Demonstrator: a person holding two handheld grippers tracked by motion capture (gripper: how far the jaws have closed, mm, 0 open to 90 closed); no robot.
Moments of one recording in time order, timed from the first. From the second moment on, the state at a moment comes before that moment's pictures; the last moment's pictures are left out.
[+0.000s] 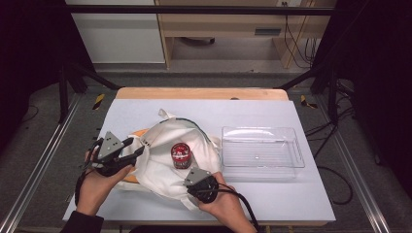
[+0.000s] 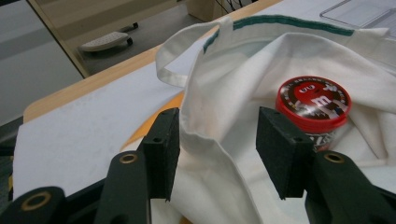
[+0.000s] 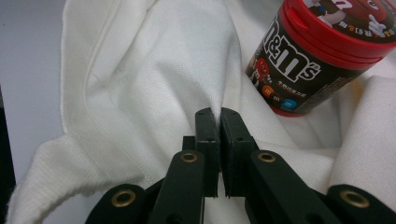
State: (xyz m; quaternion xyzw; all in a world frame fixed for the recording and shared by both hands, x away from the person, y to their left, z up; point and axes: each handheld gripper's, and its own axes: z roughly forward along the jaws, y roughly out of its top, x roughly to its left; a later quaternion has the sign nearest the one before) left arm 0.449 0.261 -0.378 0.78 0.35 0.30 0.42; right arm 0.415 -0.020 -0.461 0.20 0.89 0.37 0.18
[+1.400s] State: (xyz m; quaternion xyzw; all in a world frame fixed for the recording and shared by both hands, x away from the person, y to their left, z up) left arm 0.520 0.279 -0.408 0.77 0.42 0.30 0.37; right arm 0.402 -0.037 -0.453 0.20 0.89 0.37 0.20
